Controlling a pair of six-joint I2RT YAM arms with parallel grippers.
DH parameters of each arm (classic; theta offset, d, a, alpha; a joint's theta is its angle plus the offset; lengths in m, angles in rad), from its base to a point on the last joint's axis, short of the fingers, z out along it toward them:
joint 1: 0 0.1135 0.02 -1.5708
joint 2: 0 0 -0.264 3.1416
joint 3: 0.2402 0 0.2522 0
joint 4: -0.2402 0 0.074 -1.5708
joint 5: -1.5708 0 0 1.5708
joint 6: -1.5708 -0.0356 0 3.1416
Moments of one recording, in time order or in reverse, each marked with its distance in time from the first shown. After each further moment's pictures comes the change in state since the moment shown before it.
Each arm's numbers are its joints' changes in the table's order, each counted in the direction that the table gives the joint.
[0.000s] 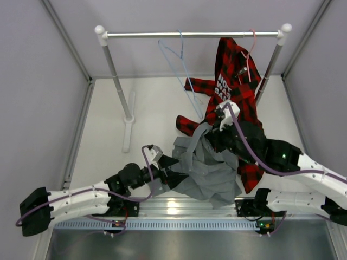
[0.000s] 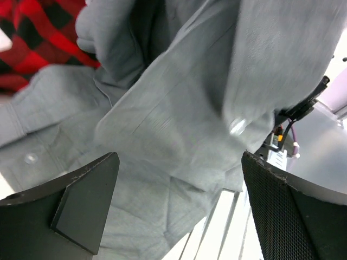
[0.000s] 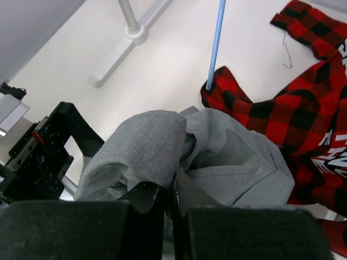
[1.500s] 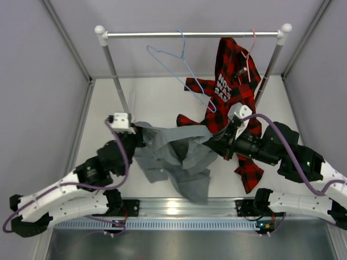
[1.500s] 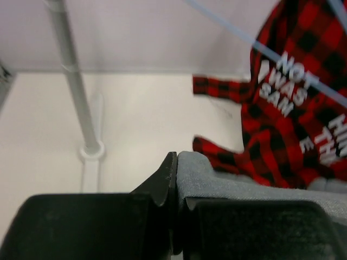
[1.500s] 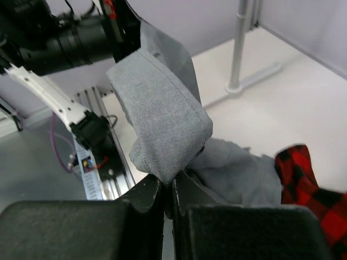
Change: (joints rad) left arm -0.005 -0.047 0.655 -0.769 0.933 -0.204; right arm 0.000 -0.163 0.005 0.135 0.419 0.182
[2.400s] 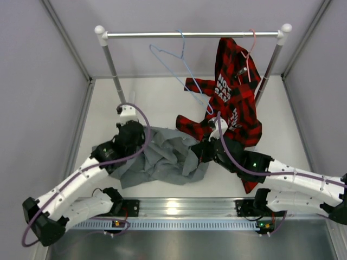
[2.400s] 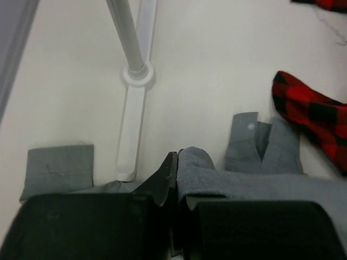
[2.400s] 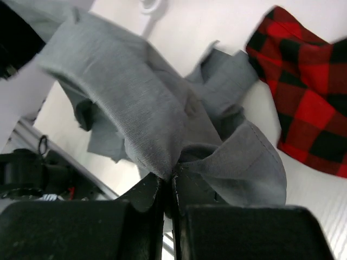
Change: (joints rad) left arm 0.237 0.163 0.024 -0.313 -0.055 0.202; right arm 0.004 0.161 -0.370 0.242 -0.351 -0.502
